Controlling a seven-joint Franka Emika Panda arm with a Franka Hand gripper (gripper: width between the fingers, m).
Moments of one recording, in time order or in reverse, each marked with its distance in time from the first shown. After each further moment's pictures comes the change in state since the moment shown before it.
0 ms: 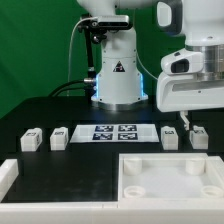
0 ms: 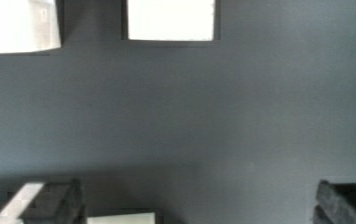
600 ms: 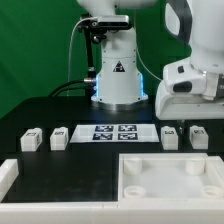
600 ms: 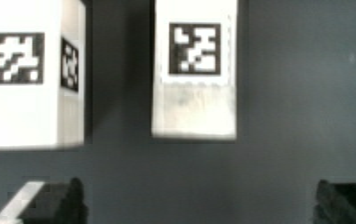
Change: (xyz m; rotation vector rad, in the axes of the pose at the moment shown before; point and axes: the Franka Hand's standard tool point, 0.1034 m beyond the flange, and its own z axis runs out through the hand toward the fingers) arm -0.033 0.007 0.020 -0.071 -0.445 0.020
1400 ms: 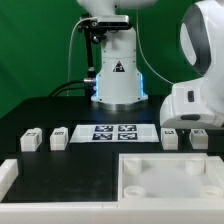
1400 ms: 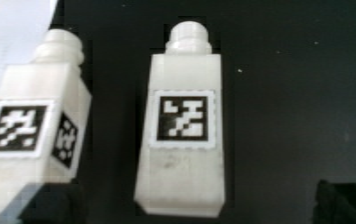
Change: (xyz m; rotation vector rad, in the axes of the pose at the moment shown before) arm 0.000 -0.008 0.014 -0.029 -0.325 0.011
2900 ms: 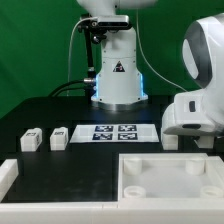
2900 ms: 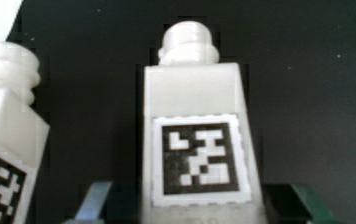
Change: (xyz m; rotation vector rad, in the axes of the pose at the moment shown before) arm -0.001 -0.006 0.030 -0.014 -0.011 0.006
